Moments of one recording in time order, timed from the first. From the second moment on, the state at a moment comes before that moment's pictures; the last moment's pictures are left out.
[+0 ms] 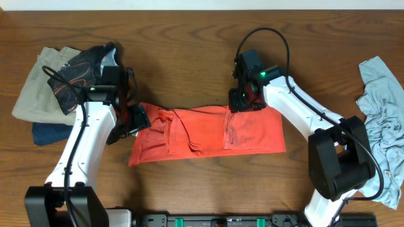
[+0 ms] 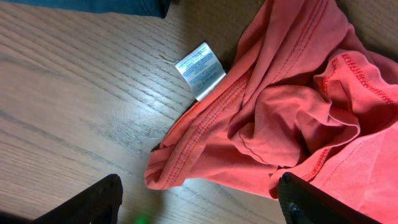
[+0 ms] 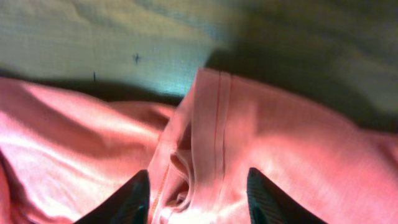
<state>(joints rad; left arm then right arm) -0.02 1.51 1.11 -1.12 -0.01 -0.46 0.43 1.91 1.36 -0.81 -0.16 0.33</state>
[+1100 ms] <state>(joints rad) -0.02 1.51 1.11 -1.12 -0.01 -0.46 0.62 1.89 1.17 -0.91 -0.12 0.44</state>
